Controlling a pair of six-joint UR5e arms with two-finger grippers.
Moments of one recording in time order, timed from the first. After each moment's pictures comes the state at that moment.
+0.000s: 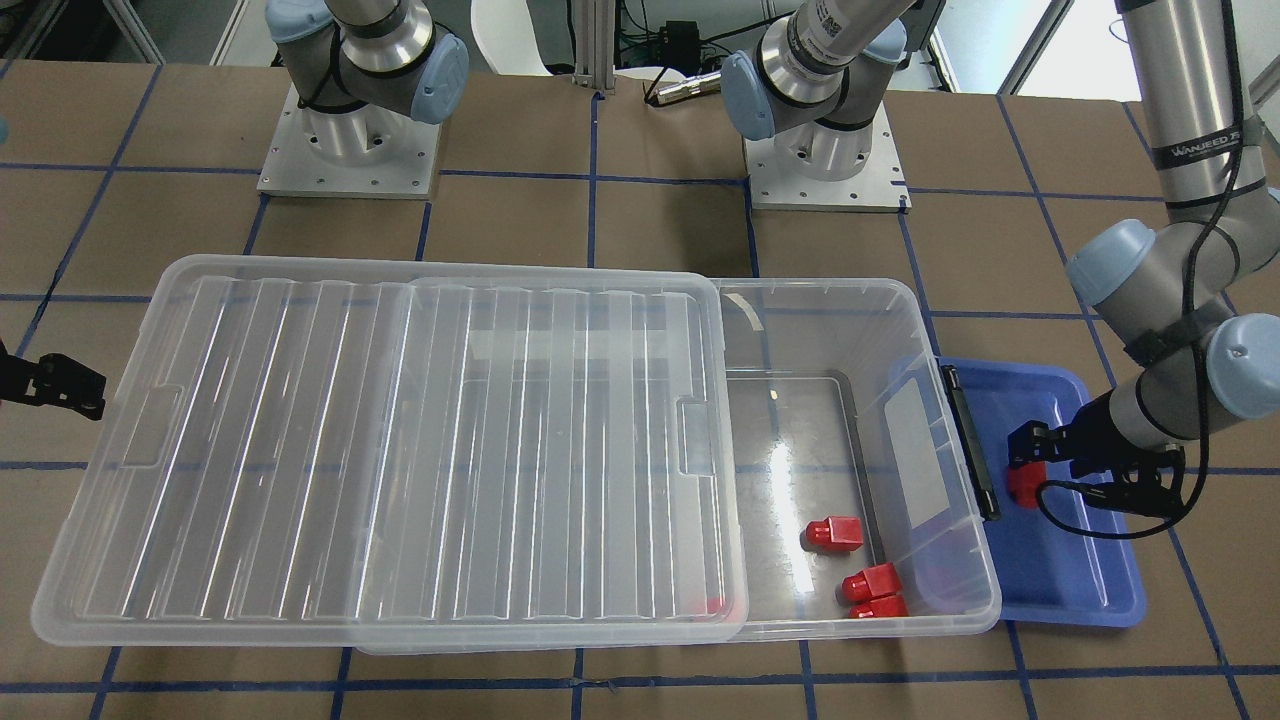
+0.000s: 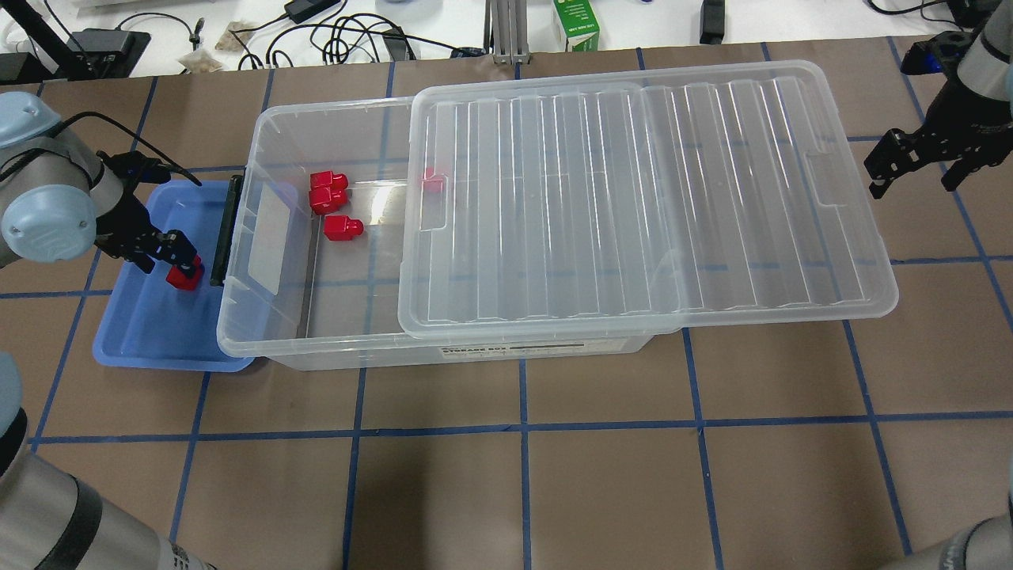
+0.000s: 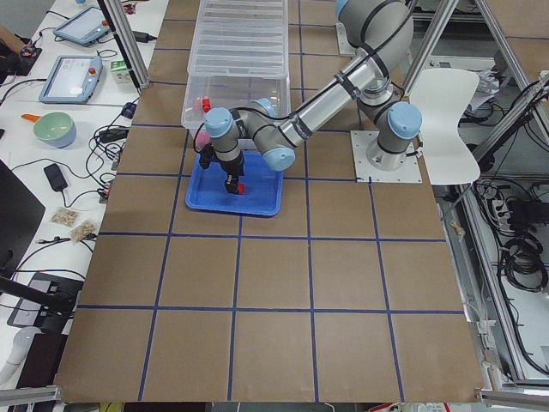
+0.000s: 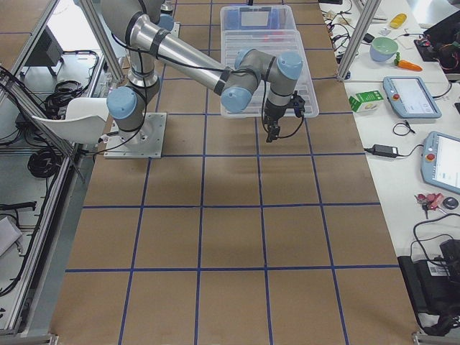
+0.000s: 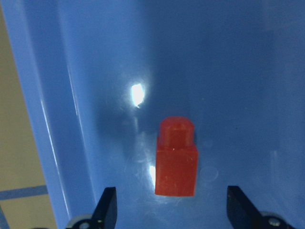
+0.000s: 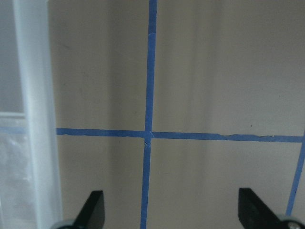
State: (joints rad) left arm -1.09 -1.95 -1.72 -1.12 1.66 0.64; right arm 1.17 -1.29 1.61 -1.83 -1.65 -0.46
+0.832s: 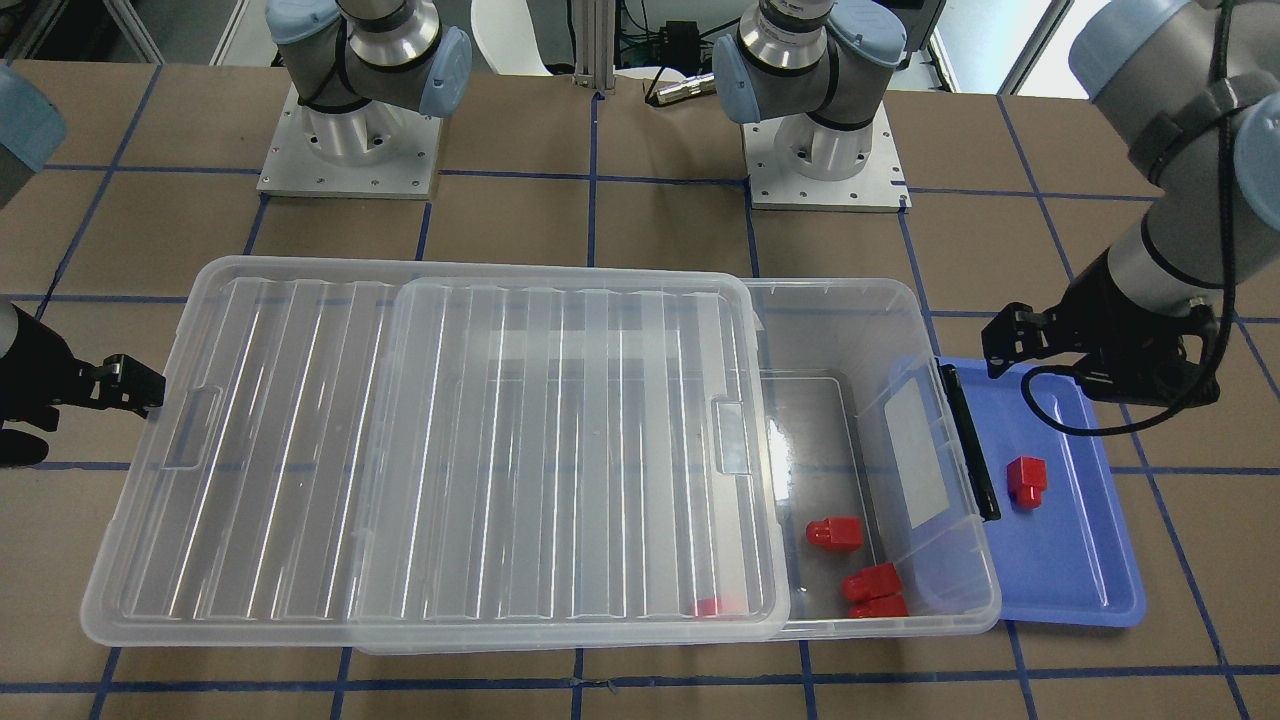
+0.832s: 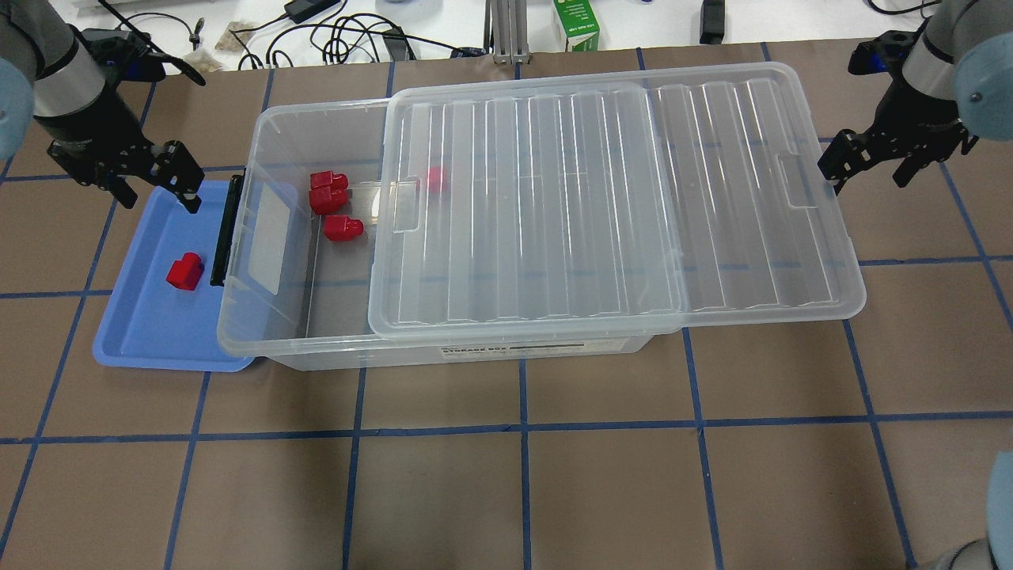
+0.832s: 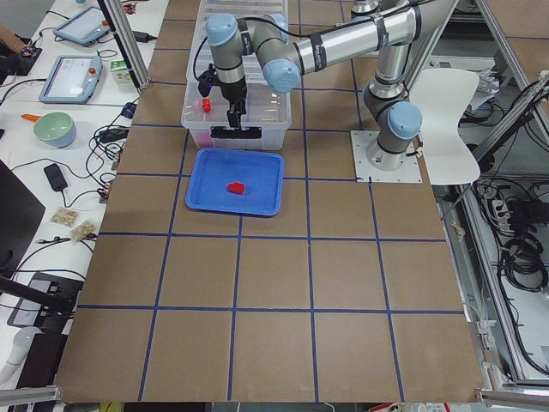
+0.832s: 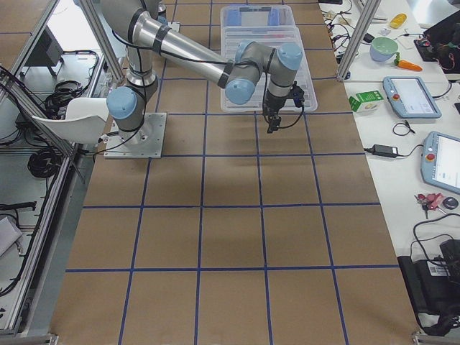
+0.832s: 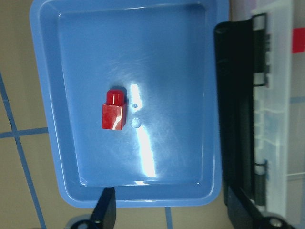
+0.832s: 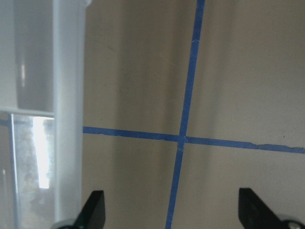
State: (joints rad) left arm -1.31 -1.72 -1.58 -1.46 1.65 0.36; right arm 1.25 -1.29 1.61 -1.81 -1.63 -0.45
